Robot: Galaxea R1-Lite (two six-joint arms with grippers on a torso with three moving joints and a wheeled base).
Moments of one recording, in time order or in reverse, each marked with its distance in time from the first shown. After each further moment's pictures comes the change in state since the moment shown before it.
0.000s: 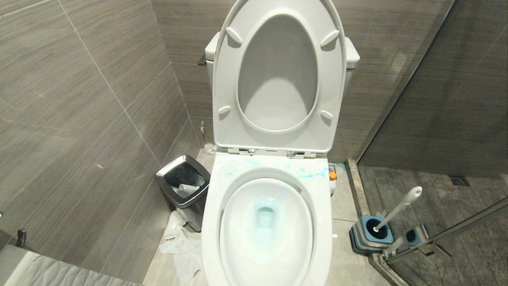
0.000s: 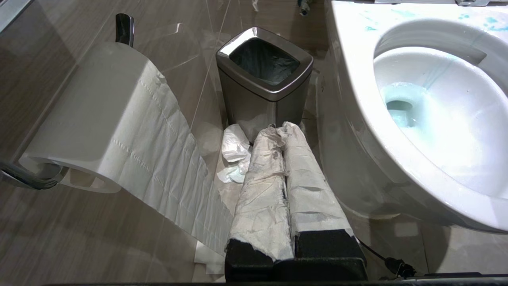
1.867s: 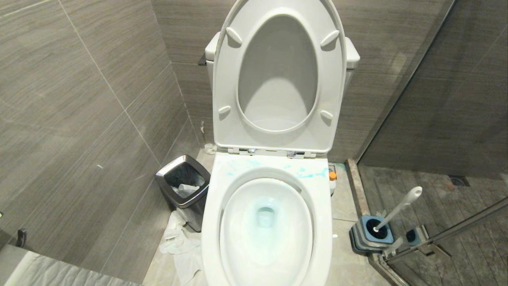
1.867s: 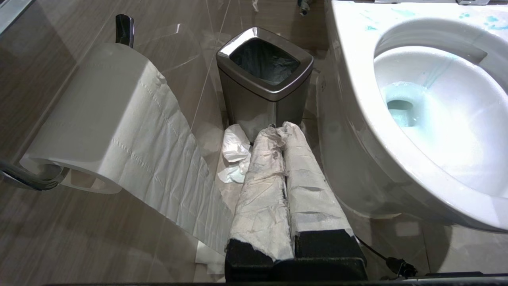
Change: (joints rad) left arm 0.000 0.000 0.000 0.000 0.000 0.005; right arm 0.000 -0.025 0.000 -0.002 -0.029 0.052
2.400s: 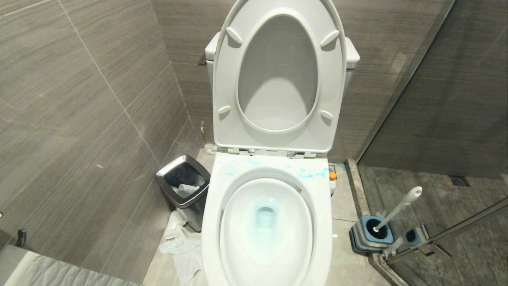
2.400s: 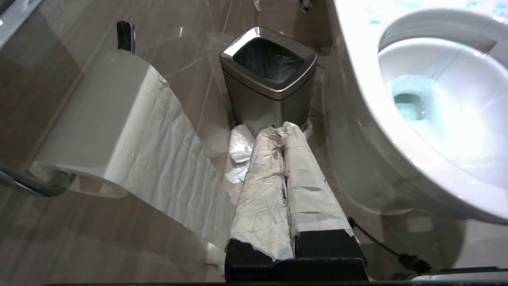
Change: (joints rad) left arm 0.000 0.000 -0.001 0.002 0.000 0.045; right arm 0.000 0.000 0.000 0.000 0.001 0.000
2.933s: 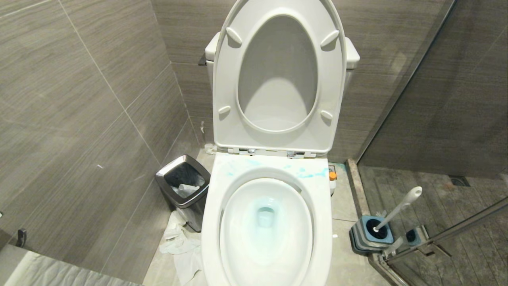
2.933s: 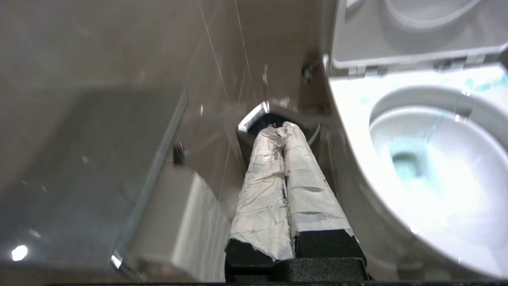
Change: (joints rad) left arm 0.000 0.068 -0.307 0.061 -0.017 0.076; right arm 0.000 0.000 0.000 0.000 0.000 0.000
